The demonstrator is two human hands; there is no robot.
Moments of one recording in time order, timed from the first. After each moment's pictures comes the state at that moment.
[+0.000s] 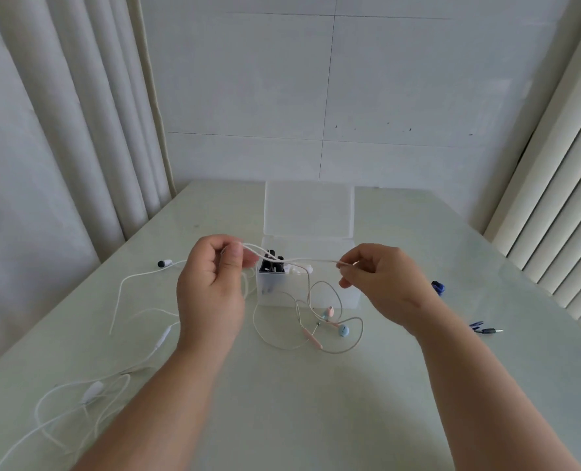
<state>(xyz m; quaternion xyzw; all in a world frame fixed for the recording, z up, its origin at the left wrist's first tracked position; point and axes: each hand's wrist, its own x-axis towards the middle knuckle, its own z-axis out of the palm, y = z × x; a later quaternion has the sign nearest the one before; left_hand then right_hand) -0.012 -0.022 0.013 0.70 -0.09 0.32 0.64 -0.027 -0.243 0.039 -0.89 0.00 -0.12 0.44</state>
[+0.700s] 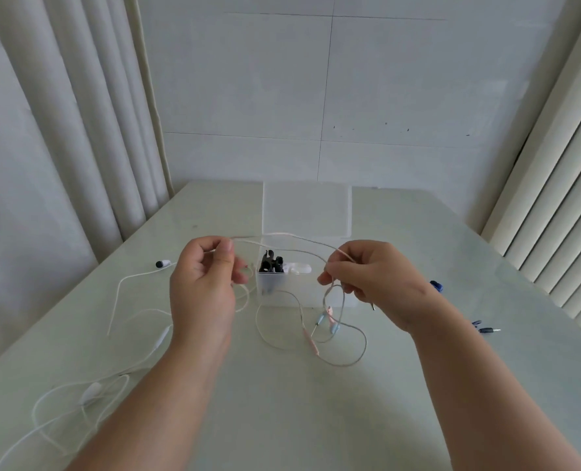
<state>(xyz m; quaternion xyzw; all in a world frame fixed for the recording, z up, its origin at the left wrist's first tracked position) -0.006 -0.021 0.013 0.63 -0.04 0.27 0.73 -0.030 -0.232 0.053 -0.82 -0.06 -0.03 0.57</state>
